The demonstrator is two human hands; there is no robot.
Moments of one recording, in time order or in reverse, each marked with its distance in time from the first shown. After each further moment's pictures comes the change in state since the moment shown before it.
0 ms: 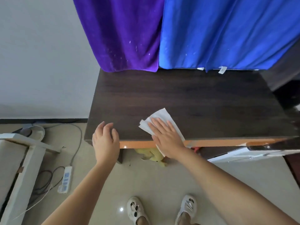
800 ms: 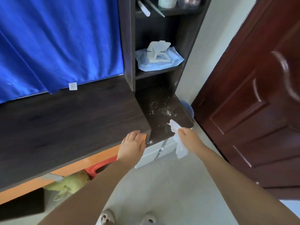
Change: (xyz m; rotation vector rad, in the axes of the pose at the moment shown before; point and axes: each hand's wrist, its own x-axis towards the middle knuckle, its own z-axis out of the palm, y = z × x) left_hand -0.233 0.363 0.344 0.260 -0.643 0.740; right_hand -0.316 0.466 -0.094 0.691 0.150 0.946
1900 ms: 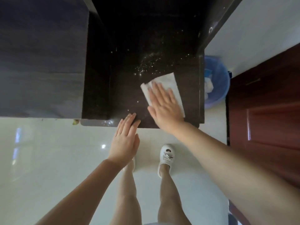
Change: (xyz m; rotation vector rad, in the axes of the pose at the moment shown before) left_hand 0.107 0.049 0.234 0.052 0.133 -0.329; right_hand 0.252 0.118 0.088 -0.685 -0.234 -0.965
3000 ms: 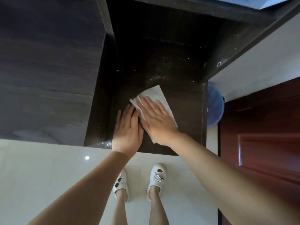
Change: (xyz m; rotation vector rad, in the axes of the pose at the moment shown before) left_hand 0.085 -0.011 0.003 0.027 0.231 -0.096; right_hand 0.043 -0.005 -0.016 -0.003 -0.082 -0.170
